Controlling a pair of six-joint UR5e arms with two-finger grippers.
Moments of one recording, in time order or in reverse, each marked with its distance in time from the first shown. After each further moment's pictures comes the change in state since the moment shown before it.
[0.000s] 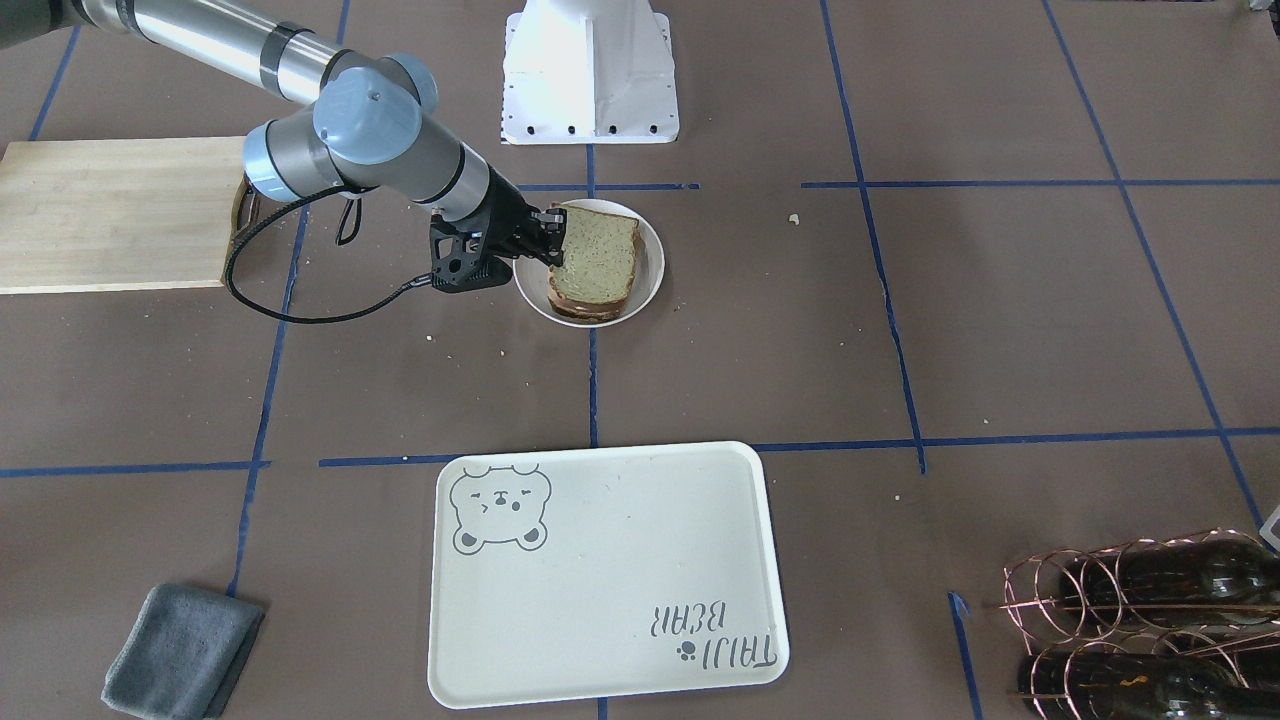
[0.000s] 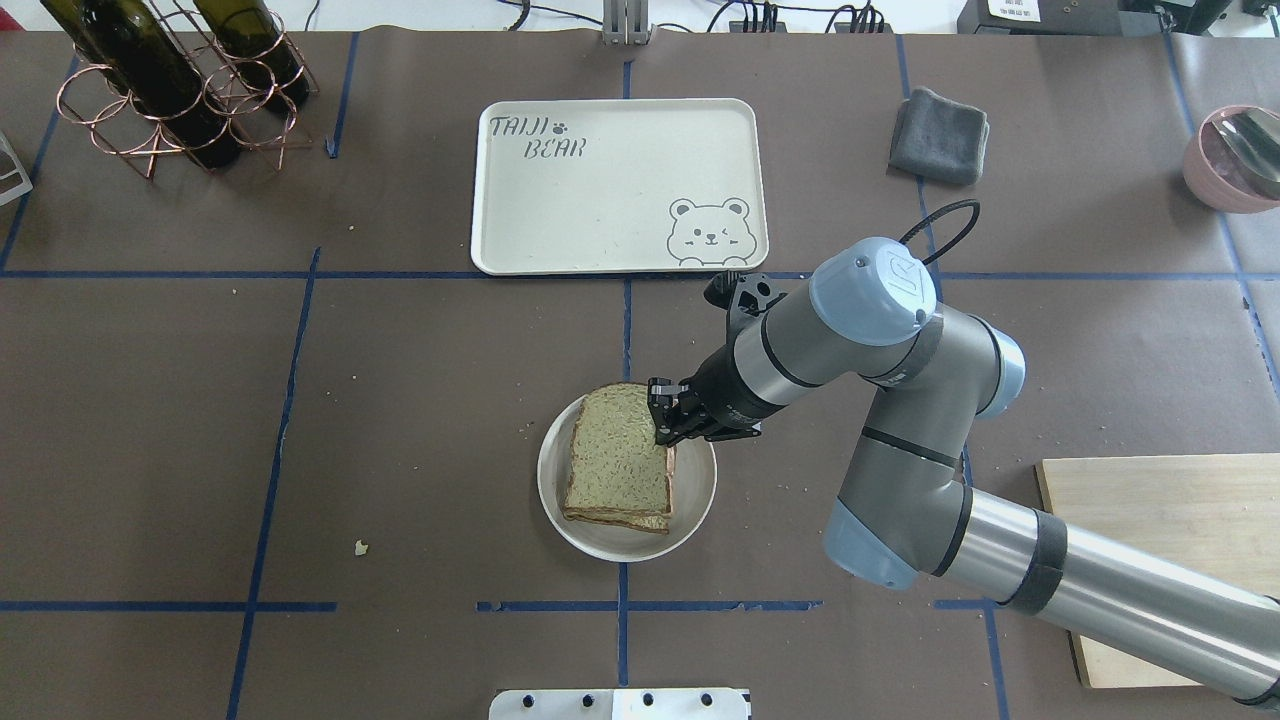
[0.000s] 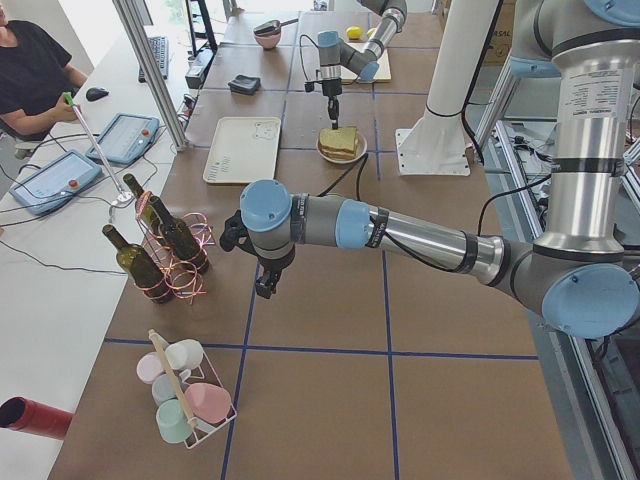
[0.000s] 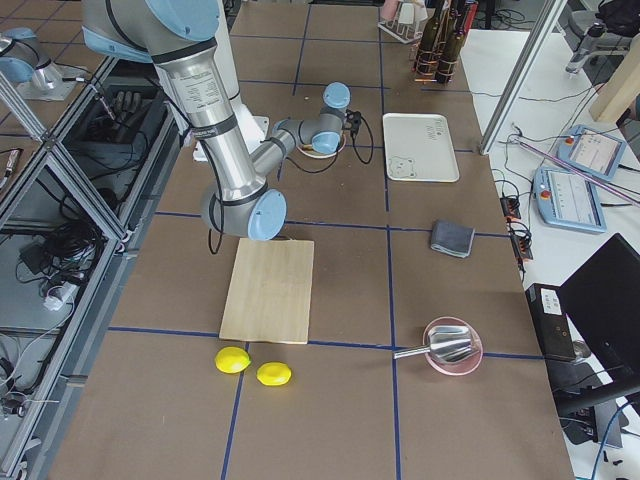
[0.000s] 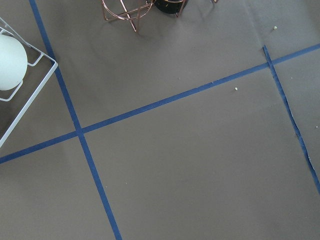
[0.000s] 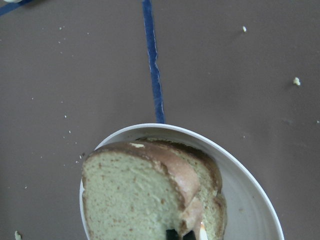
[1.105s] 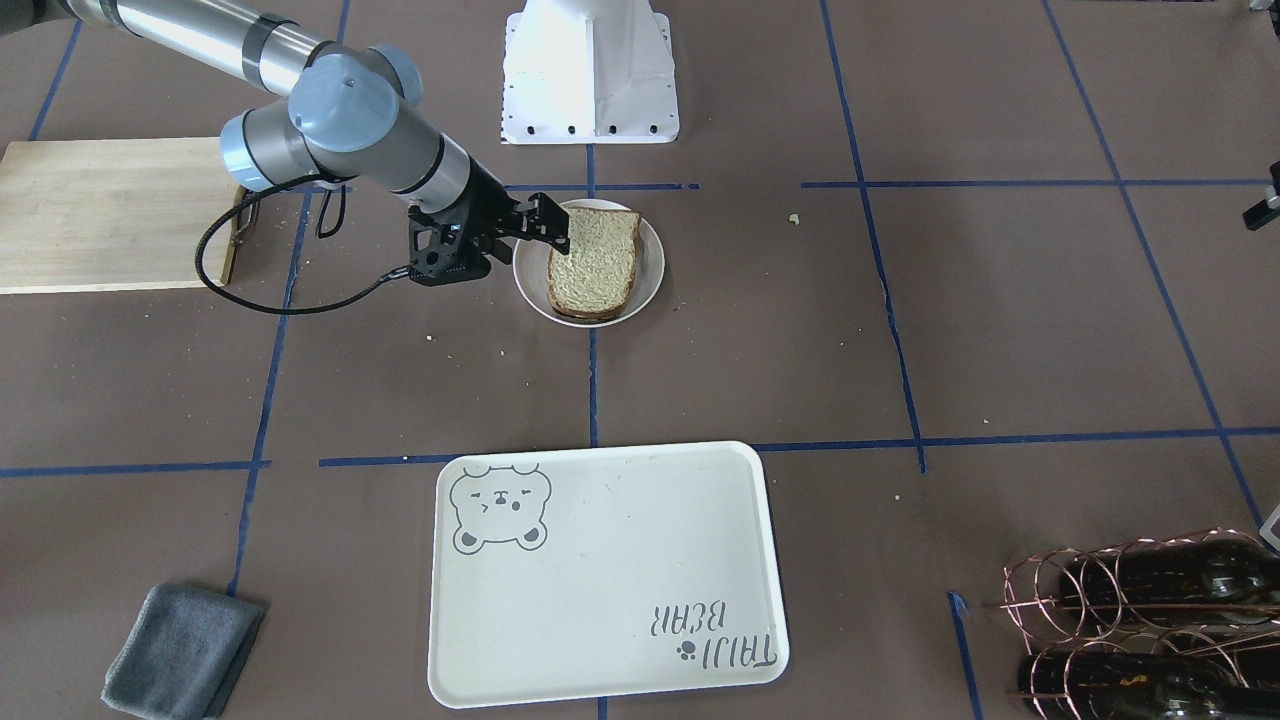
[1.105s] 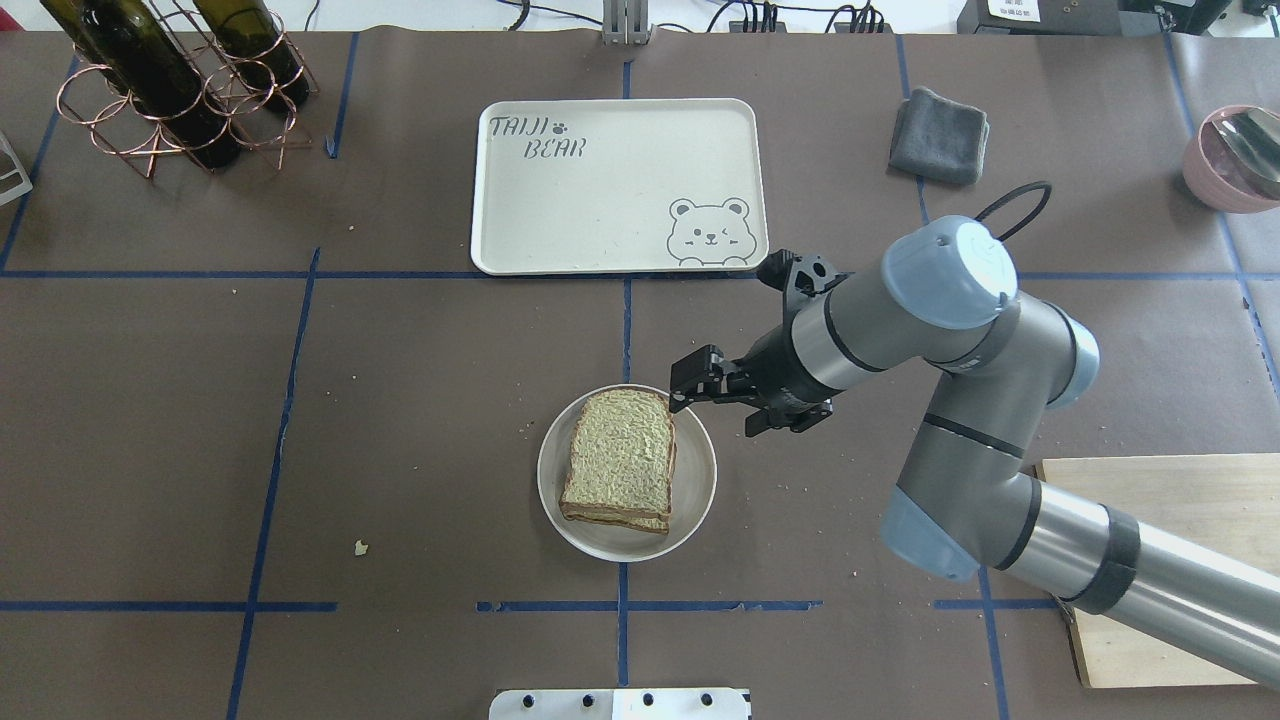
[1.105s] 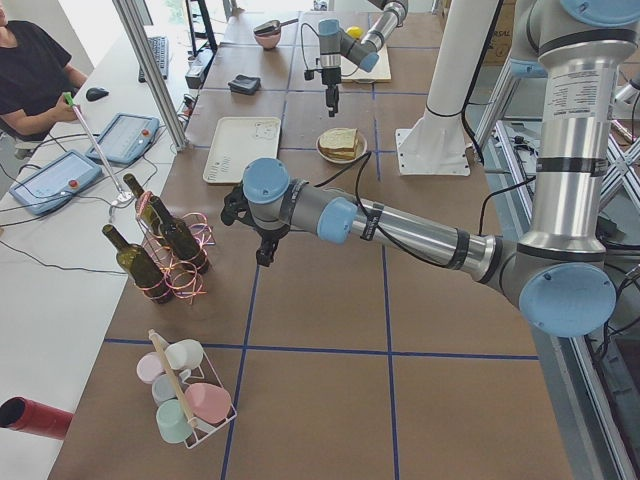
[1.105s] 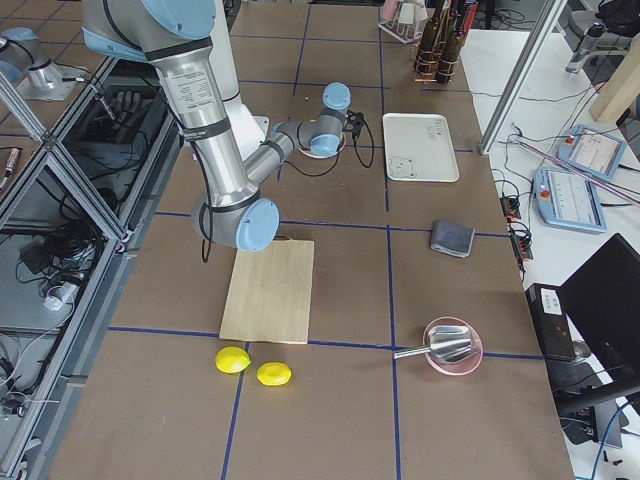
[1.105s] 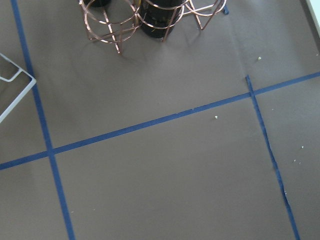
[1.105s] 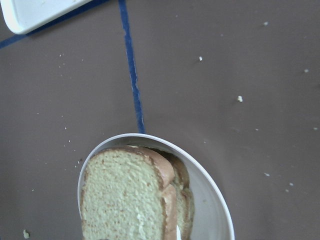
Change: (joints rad) left arm 0.224 -0.020 -0.006 -0.418 -0.040 -0.588; right arm 0.092 -0.117 0.141 -0.026 0.047 0.008
